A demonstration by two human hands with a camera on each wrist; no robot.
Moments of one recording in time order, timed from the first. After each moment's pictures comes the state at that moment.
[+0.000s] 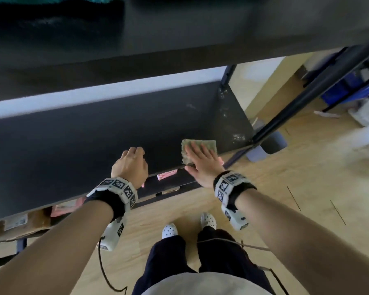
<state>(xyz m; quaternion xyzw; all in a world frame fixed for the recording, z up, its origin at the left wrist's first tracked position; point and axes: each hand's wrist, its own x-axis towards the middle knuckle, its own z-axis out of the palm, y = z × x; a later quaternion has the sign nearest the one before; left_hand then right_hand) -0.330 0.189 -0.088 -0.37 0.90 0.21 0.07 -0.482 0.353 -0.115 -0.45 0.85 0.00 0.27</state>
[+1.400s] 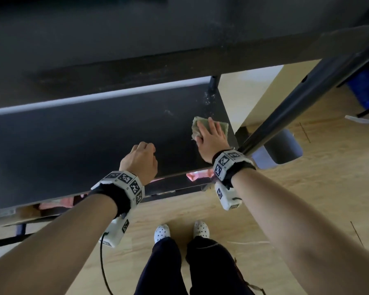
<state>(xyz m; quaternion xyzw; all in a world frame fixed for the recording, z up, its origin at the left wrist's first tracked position) -0.456 0.257 -0.074 -0.39 0.90 0.18 0.12 -0.637 0.357 -0.123 -0.37 0.89 -0.08 0.26</state>
